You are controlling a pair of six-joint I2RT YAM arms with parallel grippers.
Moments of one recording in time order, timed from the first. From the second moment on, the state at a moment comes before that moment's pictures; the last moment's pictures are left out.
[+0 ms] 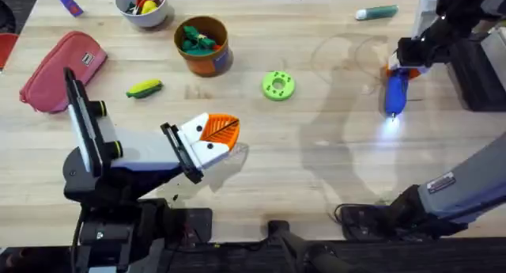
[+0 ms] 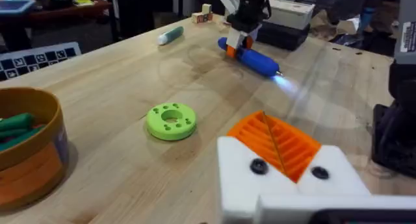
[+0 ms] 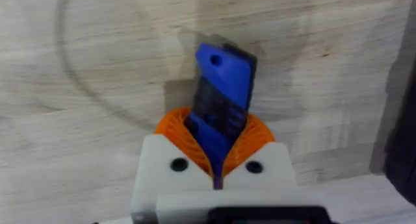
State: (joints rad) left arm 0.04 0.01 0.01 -0.11 1.05 0.01; right arm -0.28 1.95 1.41 -0.84 0.10 -0.16
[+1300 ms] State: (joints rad) left arm 0.04 0.01 0.01 -0.11 1.05 0.01; right arm 0.40 1.17 1.40 -0.37 -0.24 0.15
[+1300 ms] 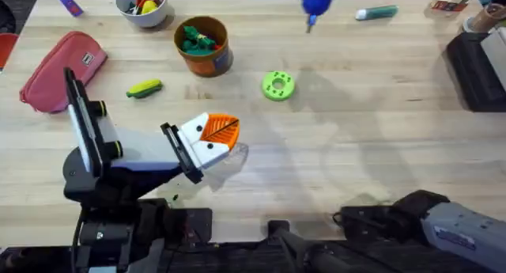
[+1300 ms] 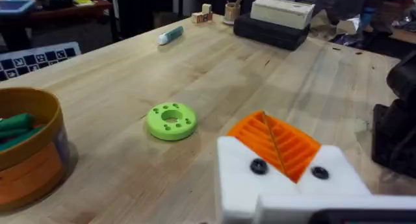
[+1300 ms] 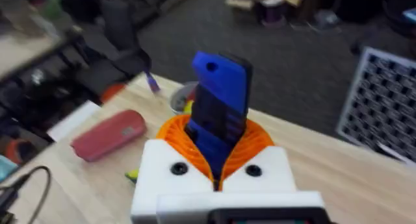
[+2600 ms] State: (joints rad) left arm 0.04 0.01 0.01 -0.11 1.05 0.01; right arm 0.78 1.36 0.98 0.74 -0.92 0.10
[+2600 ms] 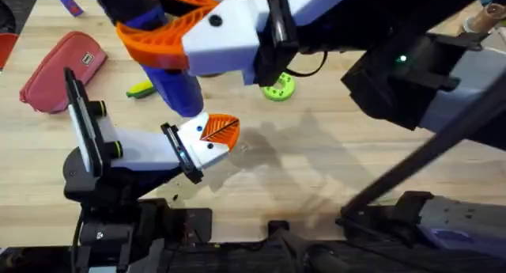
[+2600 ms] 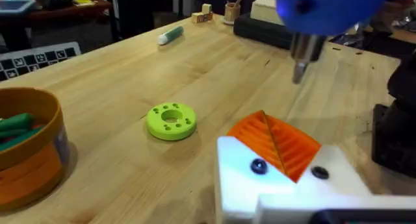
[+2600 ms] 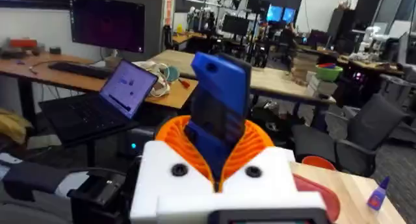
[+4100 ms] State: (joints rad) left arm 0.04 0.01 0.01 -0.11 1.05 0.01; right arm 0.79 1.48 0.89 1.04 -0.97 0.14
